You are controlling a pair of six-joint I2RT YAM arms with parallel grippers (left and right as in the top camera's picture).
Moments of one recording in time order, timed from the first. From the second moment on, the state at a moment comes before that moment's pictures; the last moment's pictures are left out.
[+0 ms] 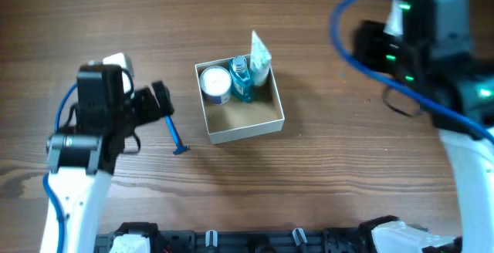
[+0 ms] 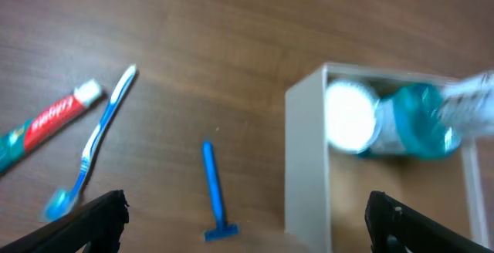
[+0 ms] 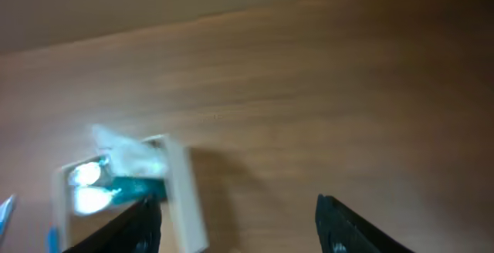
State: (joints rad) left arm -0.06 1.10 1.10 -0.91 0.02 -0.36; right arm 0.24 1.39 1.84 -1.28 0.17 0.37
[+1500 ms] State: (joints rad) left arm -0.26 1.77 1.20 -0.49 0.05 -0.33; right arm -0.10 1.38 1.69 -1.41 -0.05 0.21
